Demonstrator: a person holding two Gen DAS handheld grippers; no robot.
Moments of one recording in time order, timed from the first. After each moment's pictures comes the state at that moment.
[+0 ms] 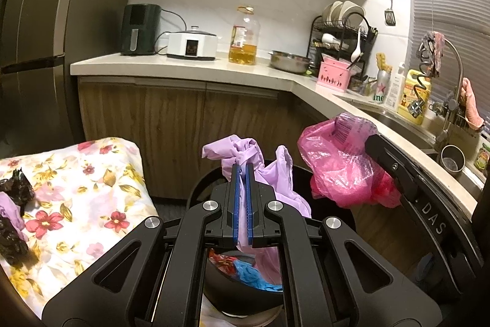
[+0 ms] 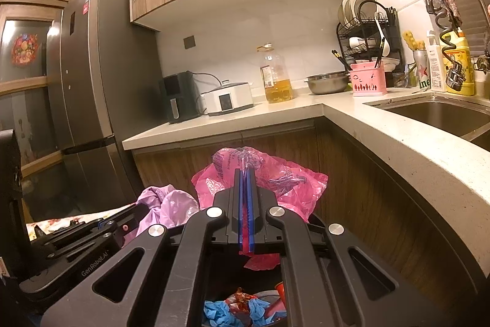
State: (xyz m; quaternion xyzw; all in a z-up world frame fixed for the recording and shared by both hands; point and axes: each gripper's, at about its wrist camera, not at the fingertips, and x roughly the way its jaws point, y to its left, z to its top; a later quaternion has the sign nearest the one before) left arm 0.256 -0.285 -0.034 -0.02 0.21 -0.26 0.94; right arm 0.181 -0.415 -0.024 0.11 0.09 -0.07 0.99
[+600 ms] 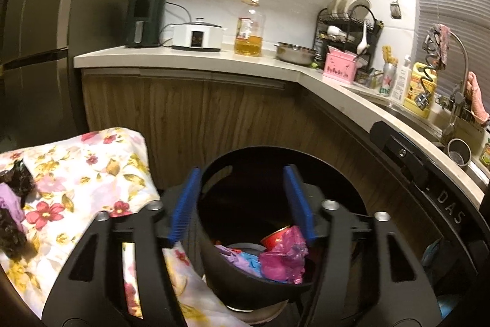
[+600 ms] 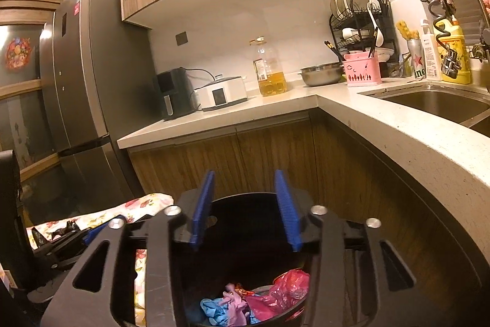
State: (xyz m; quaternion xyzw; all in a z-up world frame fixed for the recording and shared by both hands) left arm 0.256 -0.278 -0.049 -0.02 0.22 -0.24 0.94; right arm 0.180 -0.419 -0.030 0.12 0.10 -0.08 0.98
